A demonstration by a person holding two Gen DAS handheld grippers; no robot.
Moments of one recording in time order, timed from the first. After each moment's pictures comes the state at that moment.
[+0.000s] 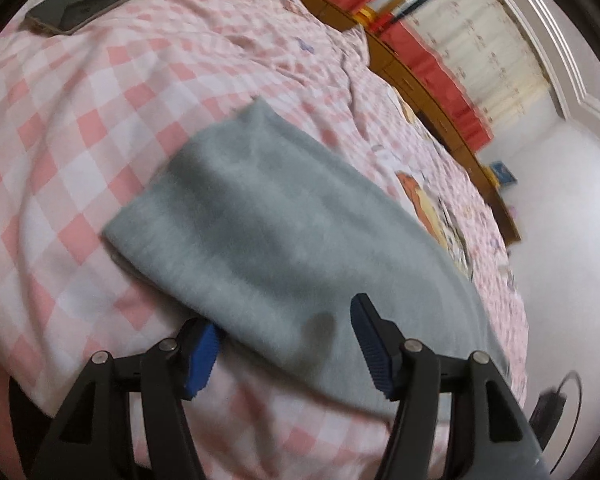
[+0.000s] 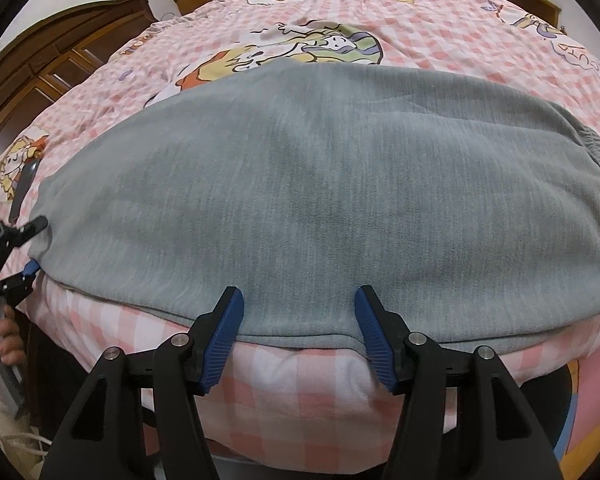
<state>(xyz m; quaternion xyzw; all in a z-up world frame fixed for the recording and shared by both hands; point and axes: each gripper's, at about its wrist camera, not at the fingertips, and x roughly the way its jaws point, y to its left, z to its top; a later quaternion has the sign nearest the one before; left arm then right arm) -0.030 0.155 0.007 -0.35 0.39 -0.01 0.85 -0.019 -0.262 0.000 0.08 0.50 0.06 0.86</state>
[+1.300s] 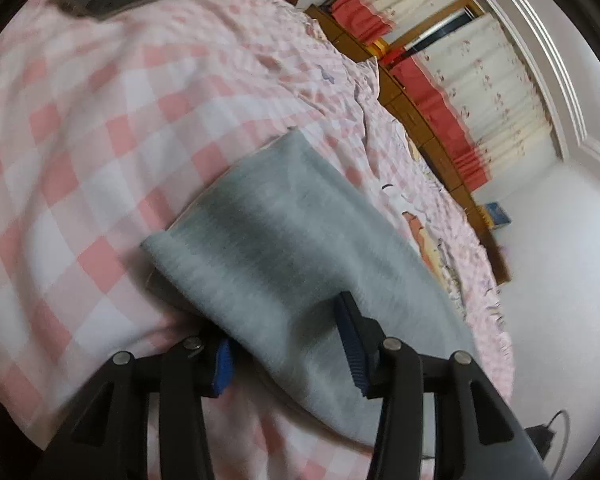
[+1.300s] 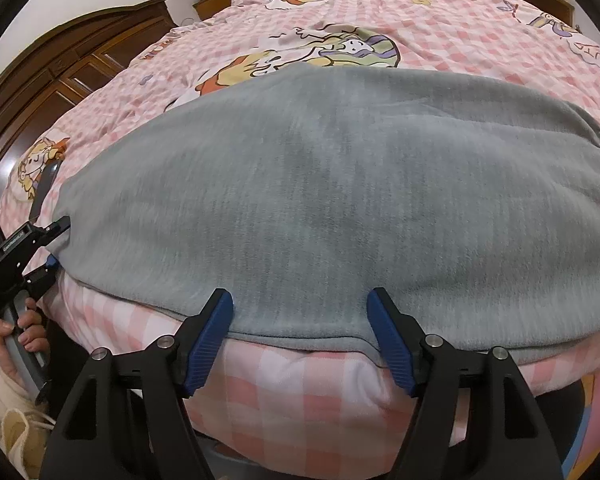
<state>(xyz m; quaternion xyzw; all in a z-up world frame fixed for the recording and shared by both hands) -0.028 0.170 -0.003 -0.38 0.35 0.00 0.86 -0.021 -0.263 -0.001 0.10 0.48 0.10 0.87</state>
